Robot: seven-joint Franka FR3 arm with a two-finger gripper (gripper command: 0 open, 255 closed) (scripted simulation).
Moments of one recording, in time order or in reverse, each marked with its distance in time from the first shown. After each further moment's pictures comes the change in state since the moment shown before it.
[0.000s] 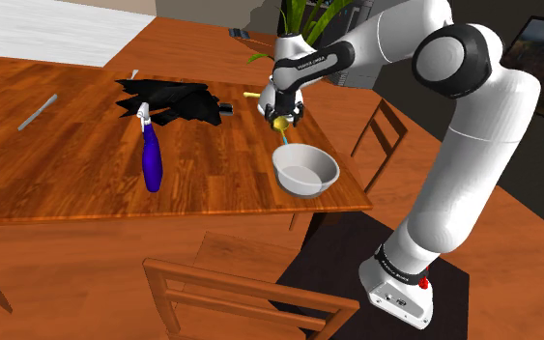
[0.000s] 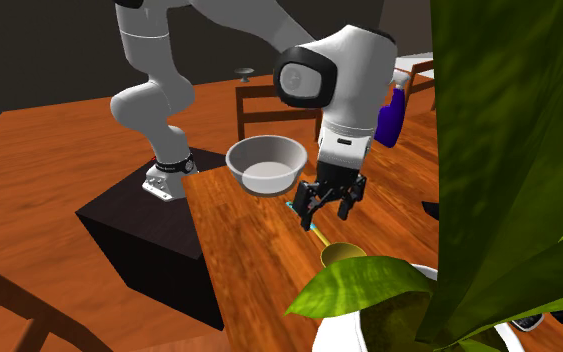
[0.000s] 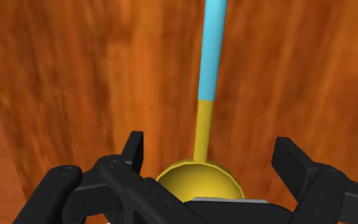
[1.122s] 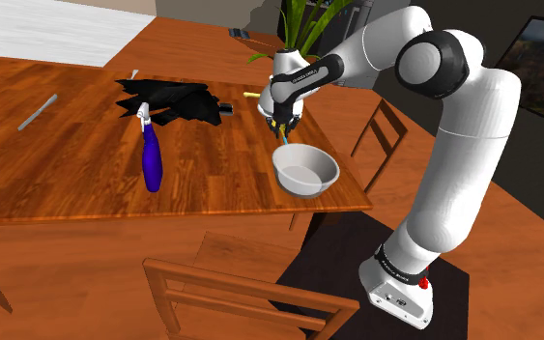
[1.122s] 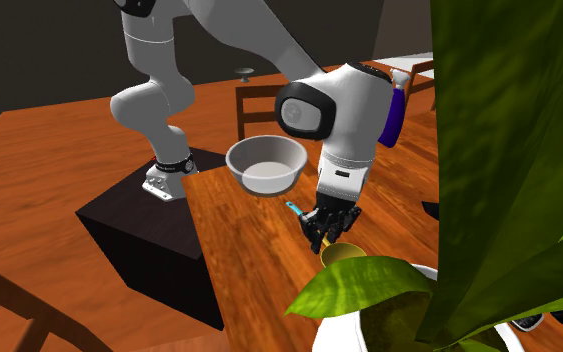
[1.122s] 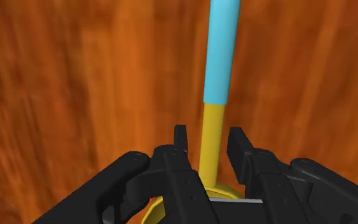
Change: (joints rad) arm -0.015 0.089 -0.010 -0.002 -0.004 0.093 0.009
